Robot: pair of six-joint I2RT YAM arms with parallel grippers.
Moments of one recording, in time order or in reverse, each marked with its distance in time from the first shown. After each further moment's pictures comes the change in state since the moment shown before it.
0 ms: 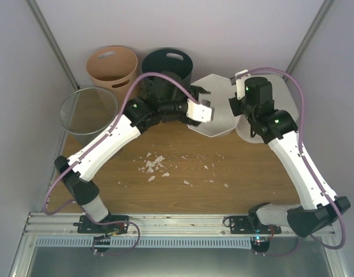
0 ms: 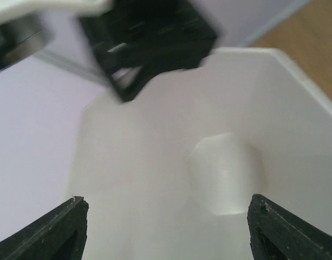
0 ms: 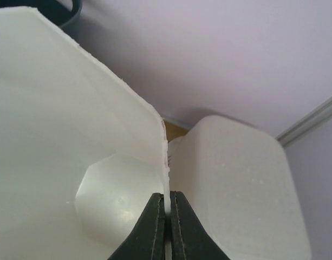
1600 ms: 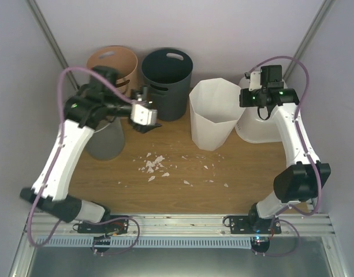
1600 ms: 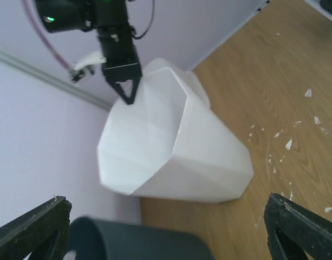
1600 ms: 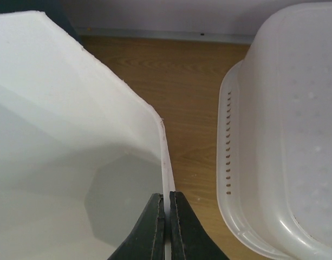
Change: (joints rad) left arm 0.479 -0.322 -0.081 -0.408 0.567 0.261; right arm -0.346 0.304 0.158 -0.150 -0.528 0.201
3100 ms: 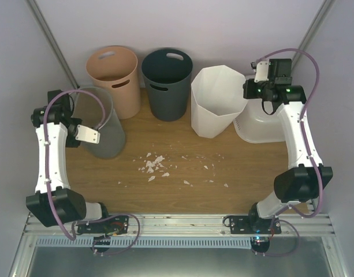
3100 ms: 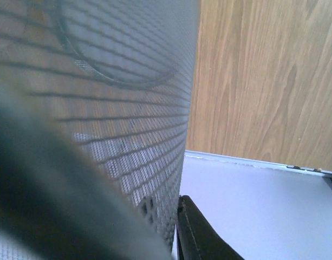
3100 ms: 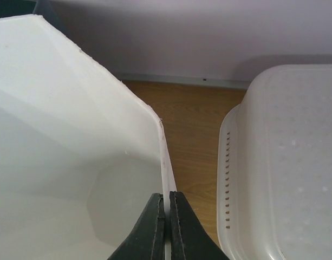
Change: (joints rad) left arm 0.585 0.007 -0.275 -0.334 -0.965 0.442; right arm -0.028 -0.003 0.087 0.043 -0.046 0.003
